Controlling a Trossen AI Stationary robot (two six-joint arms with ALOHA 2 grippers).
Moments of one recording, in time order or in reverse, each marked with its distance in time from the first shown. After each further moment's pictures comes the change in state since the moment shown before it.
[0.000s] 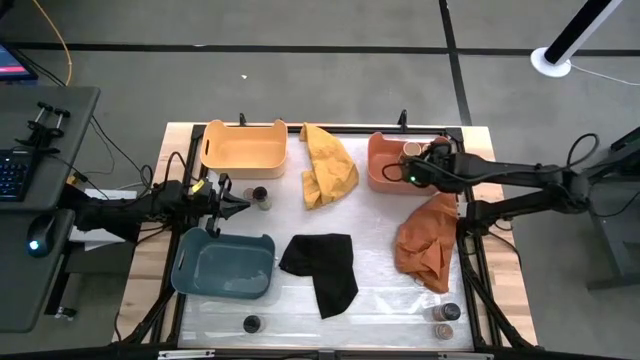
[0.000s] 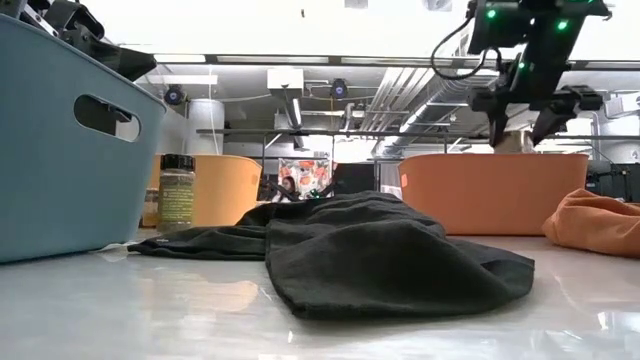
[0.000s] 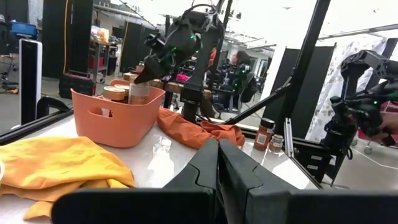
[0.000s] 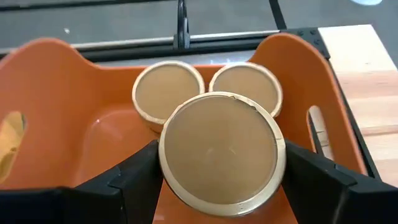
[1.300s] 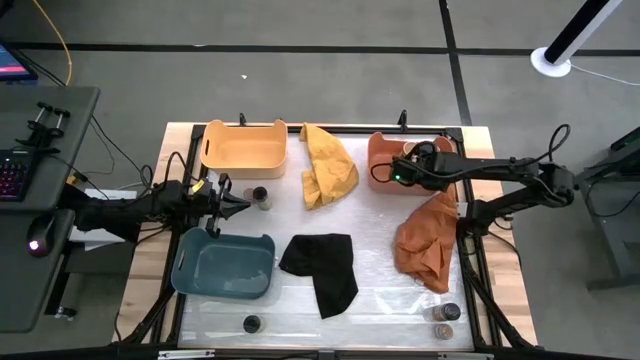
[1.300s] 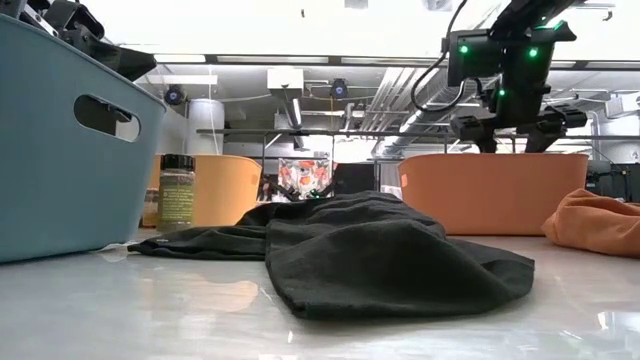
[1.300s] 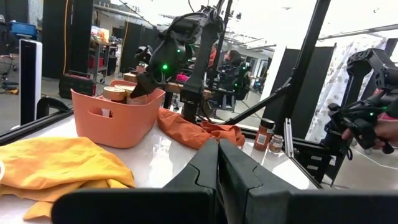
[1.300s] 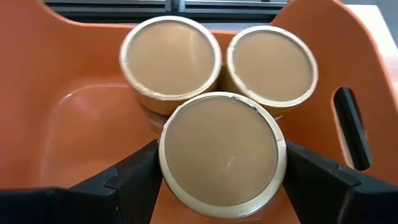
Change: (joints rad) left arm 0.000 0.000 0.000 0.000 0.000 0.000; right arm -0.050 0.167 0.000 0.053 -0.061 -0.029
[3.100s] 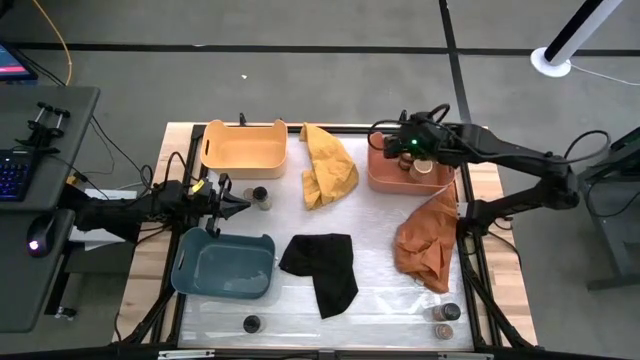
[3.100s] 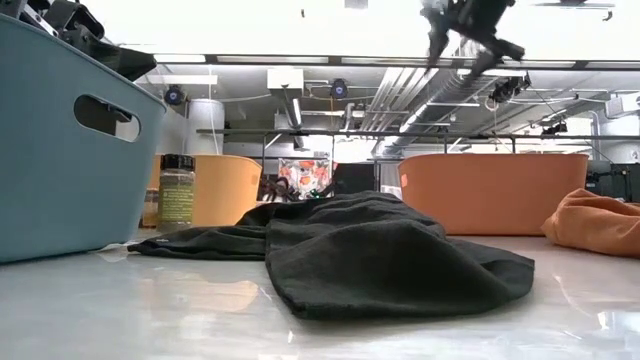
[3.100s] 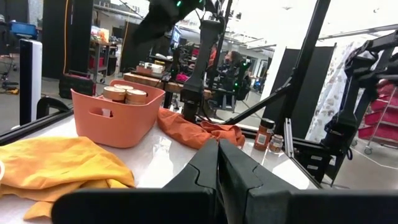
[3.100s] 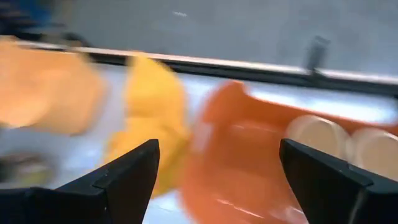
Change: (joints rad) left arm 0.000 0.000 0.000 0.000 0.000 0.000; right arm 0.042 -0.056 0.480 0.042 -0.215 -0.382
